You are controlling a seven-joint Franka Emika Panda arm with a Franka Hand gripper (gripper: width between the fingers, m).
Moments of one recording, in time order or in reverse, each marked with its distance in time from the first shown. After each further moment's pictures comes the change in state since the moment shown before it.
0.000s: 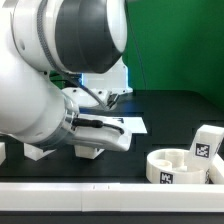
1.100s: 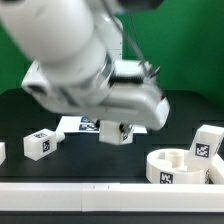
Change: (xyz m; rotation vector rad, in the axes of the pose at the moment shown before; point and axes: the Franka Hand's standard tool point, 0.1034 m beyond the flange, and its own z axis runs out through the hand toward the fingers) arm -0.037 -0.067 -0.047 0.038 0.316 0.056
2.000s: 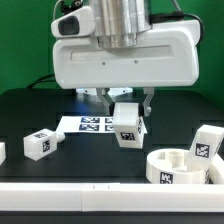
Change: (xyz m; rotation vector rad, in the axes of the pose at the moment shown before) arm 0.016 -0.033 -0.040 -0.017 0.606 -0.225
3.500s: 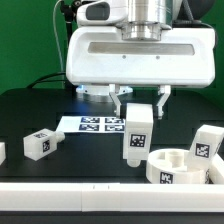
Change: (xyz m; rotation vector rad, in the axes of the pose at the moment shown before) arm 0.009 -0.017 0.001 -0.064 0.435 -0.296
